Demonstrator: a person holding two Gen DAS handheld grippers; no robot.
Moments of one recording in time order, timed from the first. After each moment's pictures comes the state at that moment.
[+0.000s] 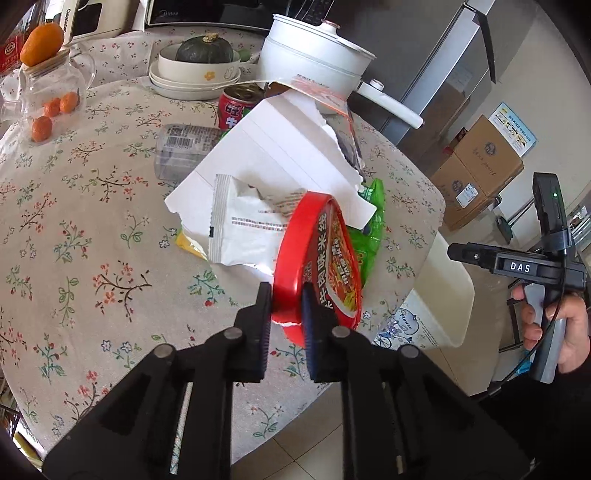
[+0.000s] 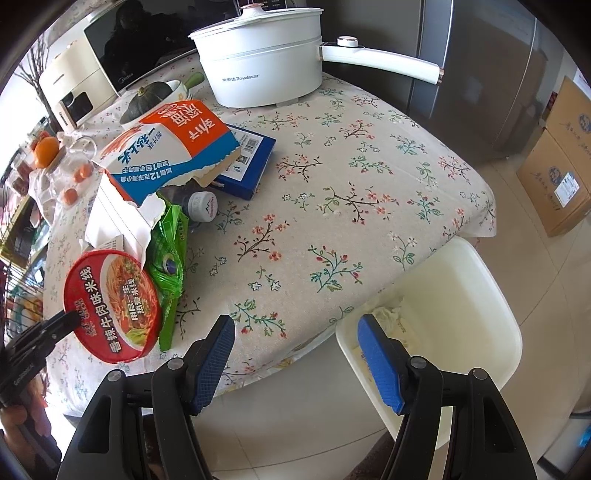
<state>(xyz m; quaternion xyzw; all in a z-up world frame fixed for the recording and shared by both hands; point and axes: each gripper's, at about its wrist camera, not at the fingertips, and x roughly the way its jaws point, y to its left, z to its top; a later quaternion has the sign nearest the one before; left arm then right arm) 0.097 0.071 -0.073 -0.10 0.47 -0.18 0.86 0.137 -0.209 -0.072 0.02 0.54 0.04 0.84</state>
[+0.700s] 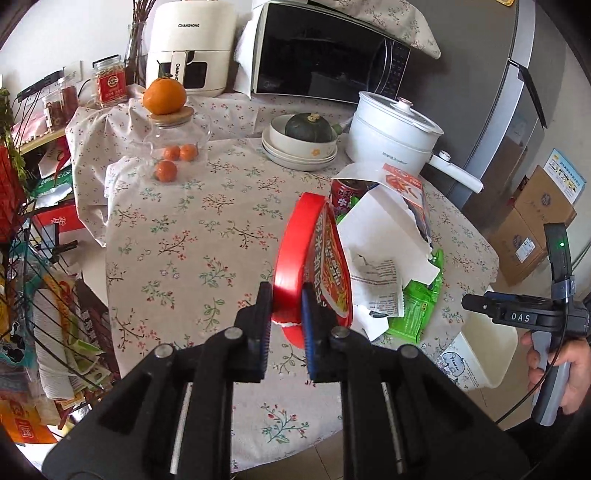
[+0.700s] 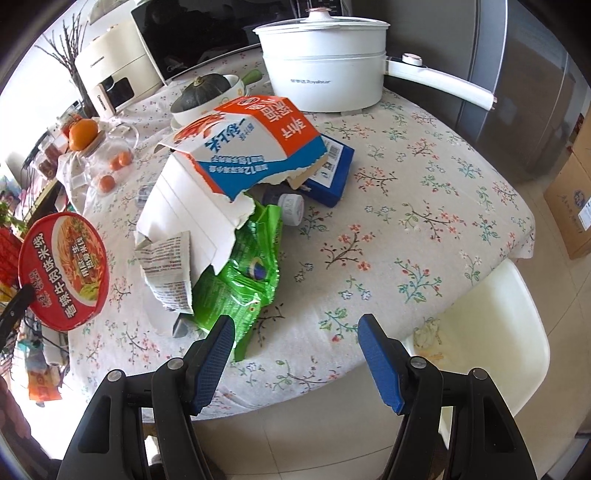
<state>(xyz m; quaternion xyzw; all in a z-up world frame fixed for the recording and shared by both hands) 0.065 0.148 -0.022 -0.10 0.40 0.00 0.91 0.138 -0.127 -0.068 0.02 0.52 0.10 0.85</state>
